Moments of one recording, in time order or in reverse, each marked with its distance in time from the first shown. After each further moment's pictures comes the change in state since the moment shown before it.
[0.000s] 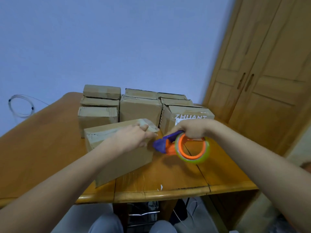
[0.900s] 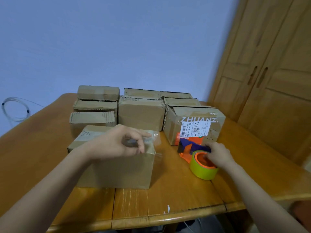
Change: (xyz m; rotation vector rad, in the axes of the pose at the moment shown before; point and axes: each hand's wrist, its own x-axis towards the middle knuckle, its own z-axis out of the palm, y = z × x) left_hand -0.016 -0.045 -0.006 -0.903 0.129 0.145; right_hand 0.043 0.120 0.099 0.213 0.536 0.634
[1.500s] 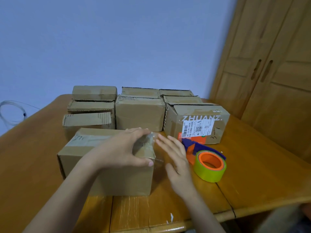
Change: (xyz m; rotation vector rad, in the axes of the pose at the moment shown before) left_hand 0.018 0.001 0.019 0.452 -0.049 -0.180; right_hand -0.069 -0.115 0.060 0.749 0.438 -0.712
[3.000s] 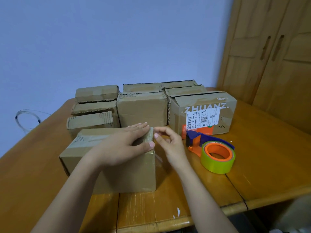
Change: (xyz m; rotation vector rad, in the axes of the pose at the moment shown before) left_hand 0.008 0.001 0.000 -0.046 -0.042 -0.091; right_hand 0.038 0.017 0.028 0.578 0.064 0.426
